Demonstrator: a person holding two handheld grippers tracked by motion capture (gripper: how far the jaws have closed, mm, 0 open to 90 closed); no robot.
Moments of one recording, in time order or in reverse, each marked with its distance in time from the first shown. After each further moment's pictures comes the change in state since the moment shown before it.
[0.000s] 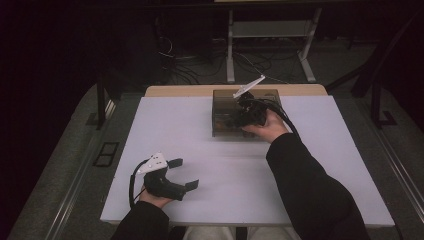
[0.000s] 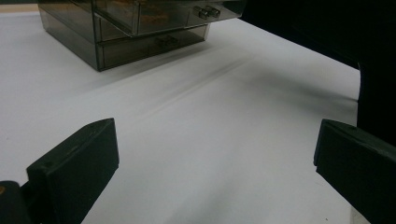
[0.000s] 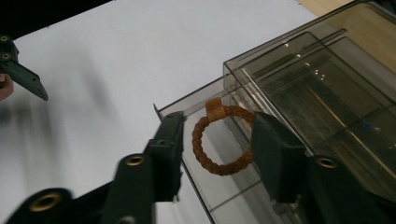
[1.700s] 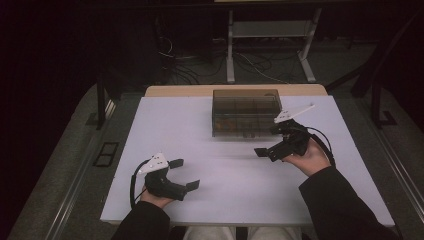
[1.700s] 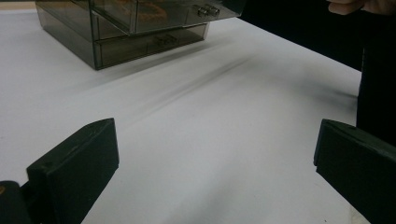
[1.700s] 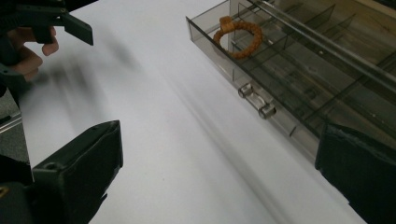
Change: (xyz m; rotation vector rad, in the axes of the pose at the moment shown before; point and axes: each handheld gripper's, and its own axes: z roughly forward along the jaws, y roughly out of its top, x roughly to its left) left arm -0.001 0.000 0.002 0.004 -0.001 -0.003; right arm 0.038 -0.095 -0.081 -0.076 -0.066 0.060
